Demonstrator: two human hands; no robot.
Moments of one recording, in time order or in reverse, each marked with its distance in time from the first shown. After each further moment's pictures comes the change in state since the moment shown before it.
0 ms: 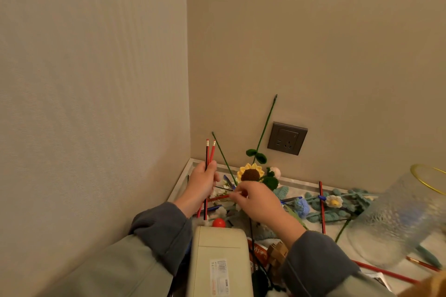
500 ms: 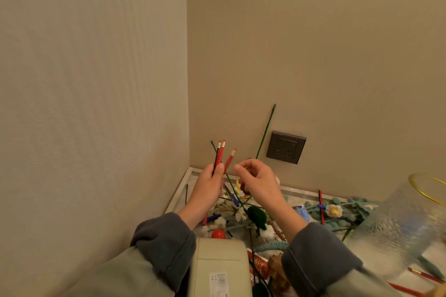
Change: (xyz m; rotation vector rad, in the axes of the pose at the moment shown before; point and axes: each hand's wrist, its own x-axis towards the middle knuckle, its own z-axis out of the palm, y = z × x) left_hand -0.004 0.013 0.009 -0.015 -0.070 0.147; right_hand 0.019 -0.025 -0.036 0.621 0.279 0.057
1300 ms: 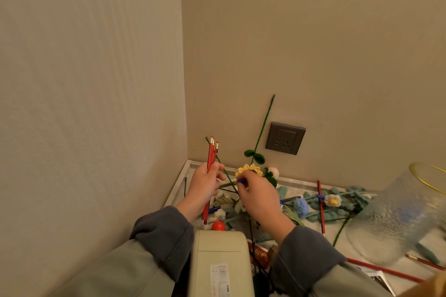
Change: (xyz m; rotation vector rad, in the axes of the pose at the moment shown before) left_hand 0.004 -0.011 0.000 -0.084 0.046 -0.113; right_hand -0.013 0.052 0.018 -0.673 0.054 -0.135
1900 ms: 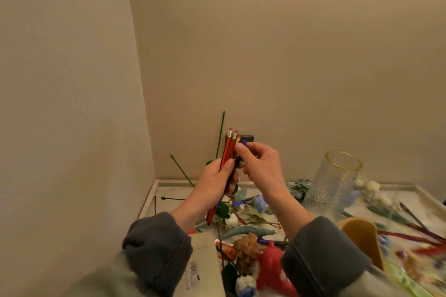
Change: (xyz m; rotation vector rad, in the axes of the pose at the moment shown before) left_hand -0.085 0.082 0.067 0.058 -0.401 0.218; right_hand -0.039 -0.048 -0.164 0.828 0.288 0.228
